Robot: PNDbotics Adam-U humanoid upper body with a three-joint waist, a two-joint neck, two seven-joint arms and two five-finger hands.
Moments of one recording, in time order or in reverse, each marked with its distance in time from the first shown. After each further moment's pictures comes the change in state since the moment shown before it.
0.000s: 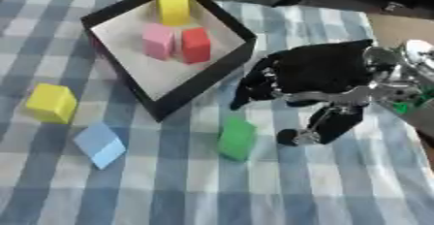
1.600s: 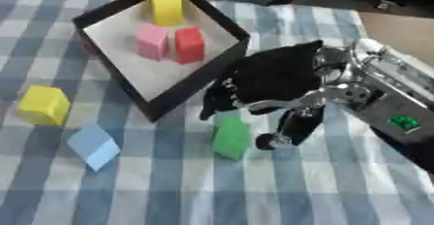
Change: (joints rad) left arm 0.004 0.000 -0.006 0.000 0.000 0.004 -0.004; right arm -0.082 0.090 0.059 0.000 0.085 0.033 0.117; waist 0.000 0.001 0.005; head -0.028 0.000
